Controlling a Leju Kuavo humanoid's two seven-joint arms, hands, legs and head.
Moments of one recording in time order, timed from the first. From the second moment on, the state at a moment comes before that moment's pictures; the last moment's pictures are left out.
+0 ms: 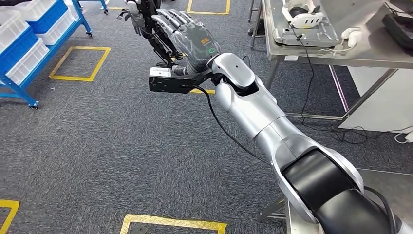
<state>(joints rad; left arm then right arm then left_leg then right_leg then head) -0.17 -0.13 0.67 -0.21 -1.11 -0.06 -0.25 -1.19 0.23 0.60 -0.76 0.86 -0.23 -0.22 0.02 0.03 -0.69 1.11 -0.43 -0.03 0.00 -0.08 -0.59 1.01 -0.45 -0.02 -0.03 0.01</state>
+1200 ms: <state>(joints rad) -0.18 -0.16 0.69 -0.21 -1.13 -0.07 -0.21 -1.17 0.21 0.61 -0.72 0.84 -0.24 -0.23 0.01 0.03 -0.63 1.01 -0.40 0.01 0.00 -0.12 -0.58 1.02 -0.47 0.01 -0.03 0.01</state>
